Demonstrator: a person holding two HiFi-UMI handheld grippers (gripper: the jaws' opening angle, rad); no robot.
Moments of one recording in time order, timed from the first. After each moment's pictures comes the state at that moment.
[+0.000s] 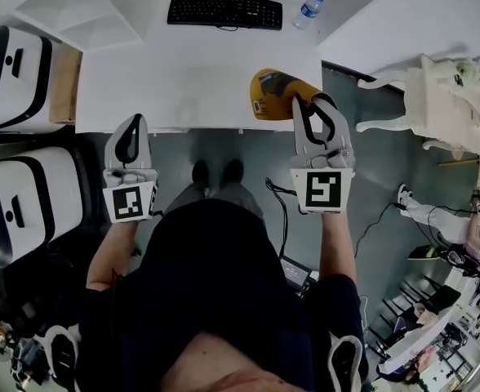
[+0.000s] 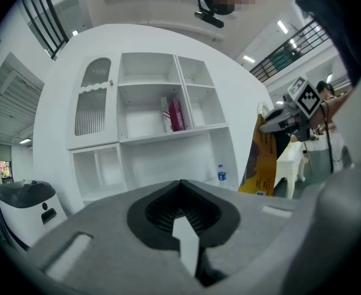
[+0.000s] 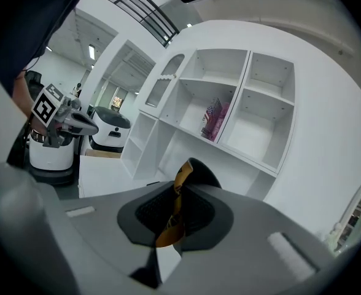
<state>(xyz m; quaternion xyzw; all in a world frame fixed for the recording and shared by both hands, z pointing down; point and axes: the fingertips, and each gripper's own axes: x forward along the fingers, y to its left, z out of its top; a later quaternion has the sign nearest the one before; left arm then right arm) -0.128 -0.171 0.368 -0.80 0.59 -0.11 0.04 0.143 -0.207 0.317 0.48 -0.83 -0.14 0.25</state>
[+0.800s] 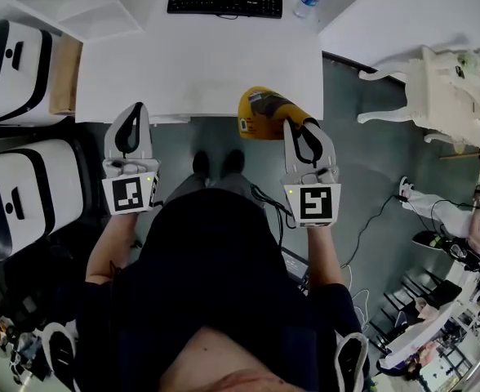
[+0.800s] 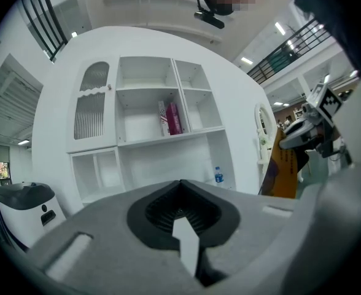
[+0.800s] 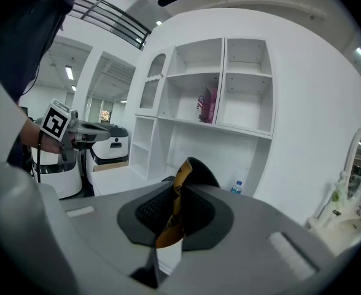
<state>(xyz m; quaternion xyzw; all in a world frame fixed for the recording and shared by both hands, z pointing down) -0.121 -0.158 0.362 -0.80 0.59 -0.11 0.05 0.143 -0.139 0.364 0.50 -0.84 -0.02 0.19</state>
